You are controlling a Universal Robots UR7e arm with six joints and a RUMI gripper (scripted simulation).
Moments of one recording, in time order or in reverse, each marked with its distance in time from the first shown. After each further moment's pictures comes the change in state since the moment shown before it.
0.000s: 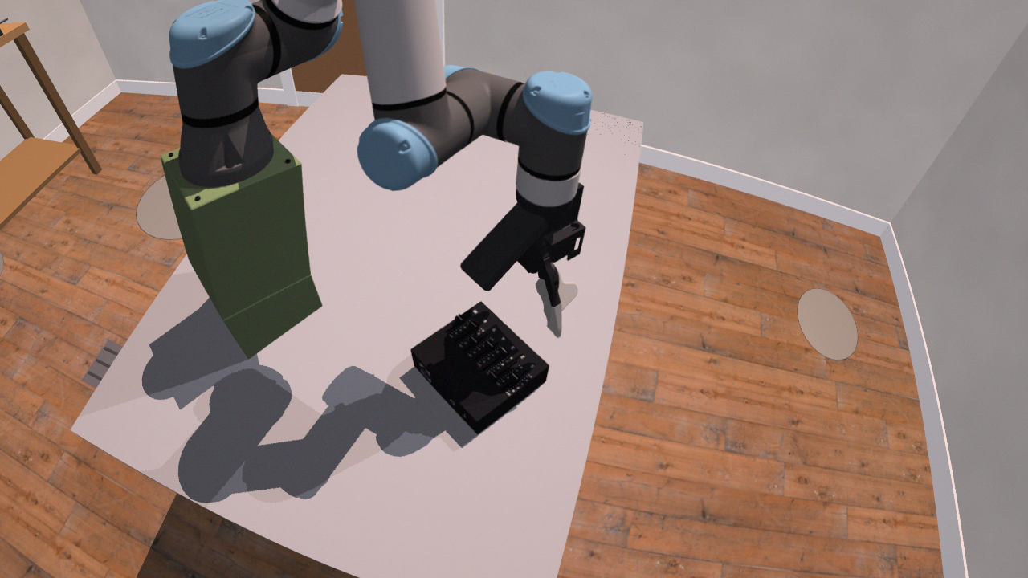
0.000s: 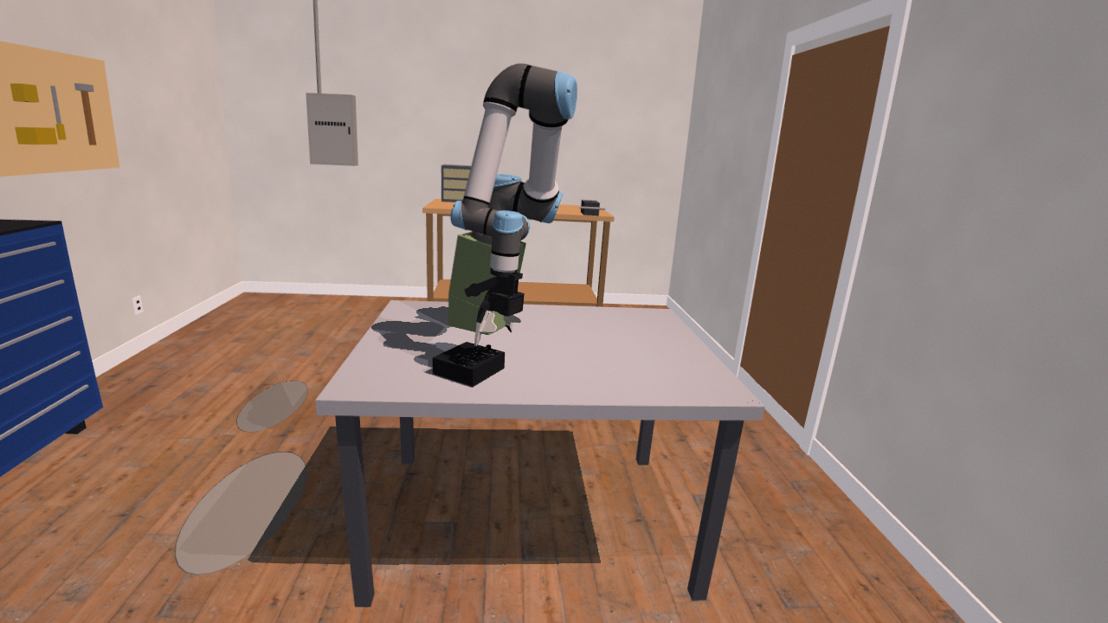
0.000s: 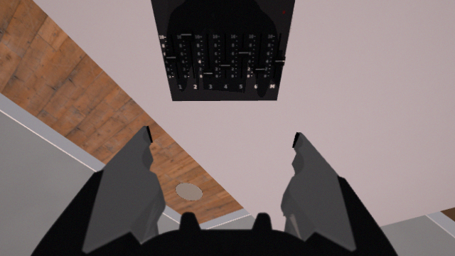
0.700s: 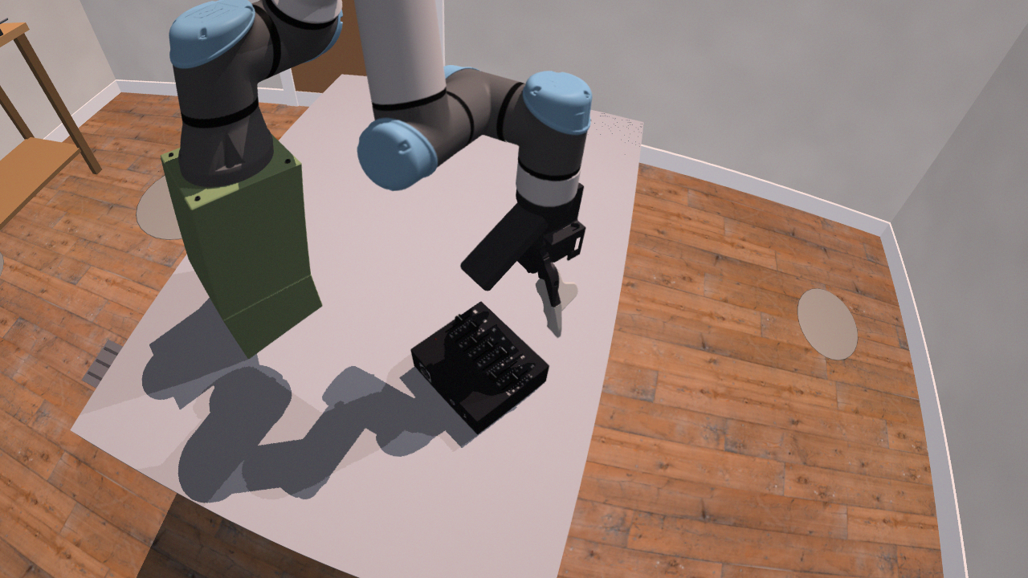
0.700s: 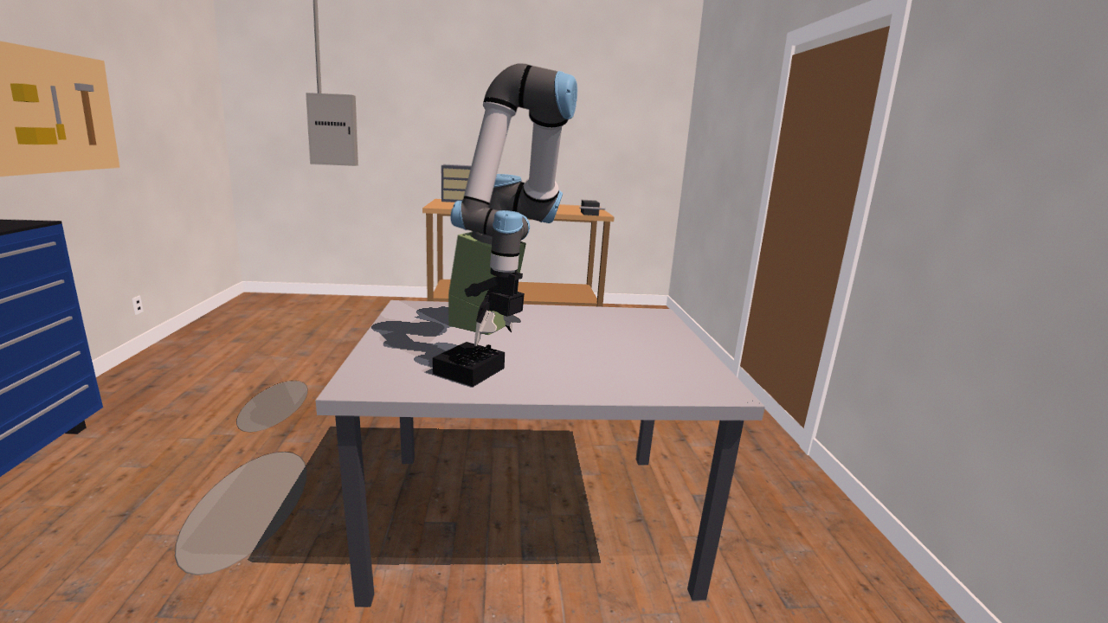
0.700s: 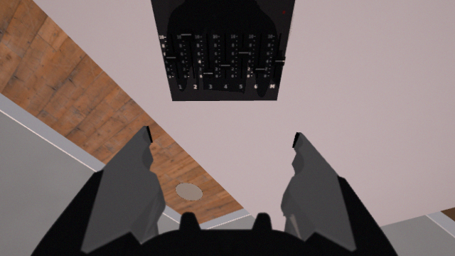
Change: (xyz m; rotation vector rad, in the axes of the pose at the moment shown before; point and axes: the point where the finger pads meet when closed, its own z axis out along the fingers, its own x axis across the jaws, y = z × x) arm 0.000 0.000 0.000 0.000 0.000 0.001
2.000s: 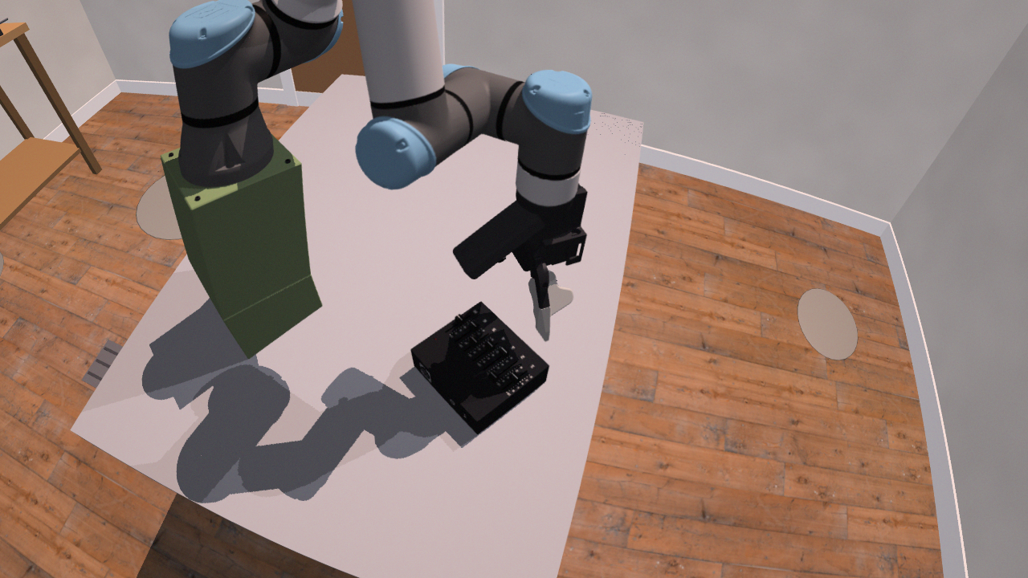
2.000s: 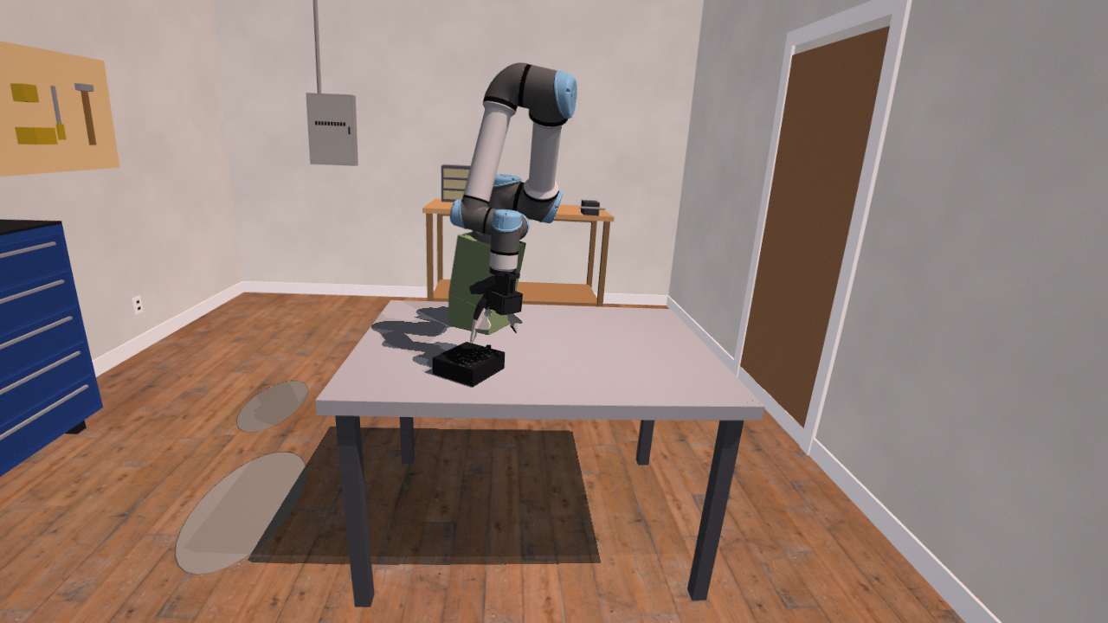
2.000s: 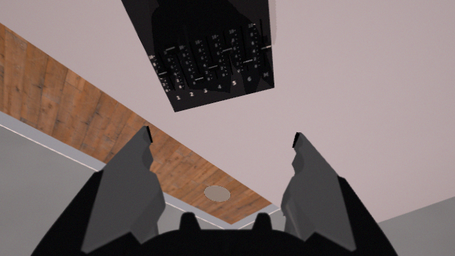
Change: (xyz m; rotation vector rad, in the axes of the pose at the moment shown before) arm 0.002 0.000 -0.003 -0.004 0.001 0.242
